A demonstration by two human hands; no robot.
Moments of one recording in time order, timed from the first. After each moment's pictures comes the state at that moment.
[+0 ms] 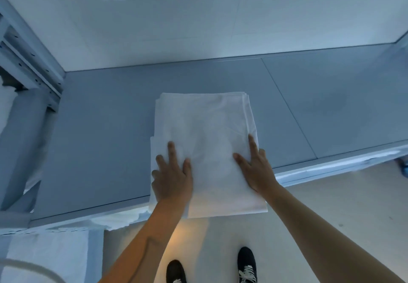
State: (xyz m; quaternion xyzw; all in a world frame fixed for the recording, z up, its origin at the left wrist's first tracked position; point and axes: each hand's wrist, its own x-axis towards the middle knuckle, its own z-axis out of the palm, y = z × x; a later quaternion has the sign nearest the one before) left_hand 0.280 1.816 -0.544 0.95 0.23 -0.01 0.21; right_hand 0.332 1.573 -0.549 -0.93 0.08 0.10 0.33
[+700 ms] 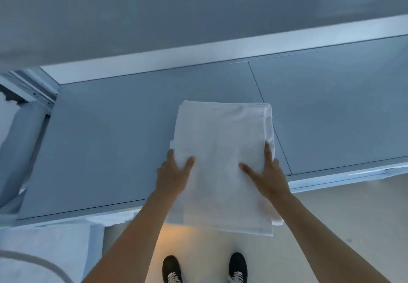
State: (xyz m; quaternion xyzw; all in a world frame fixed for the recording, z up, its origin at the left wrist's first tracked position) left_hand 0.352 1.700 -0.525 0.90 0.28 -0.12 0.32; right_hand 0.375 1.415 -0.531 -0.92 0.11 0.15 0.34
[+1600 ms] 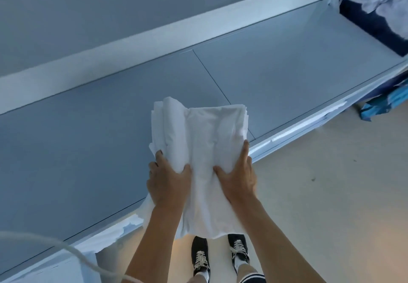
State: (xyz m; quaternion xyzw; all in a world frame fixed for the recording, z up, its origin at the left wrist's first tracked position) left_hand 0.301 1.649 -0.462 0.95 0.18 -0.05 0.25; right_hand 0.272 1.473 -0.497 -0.89 0.27 0.01 0.37
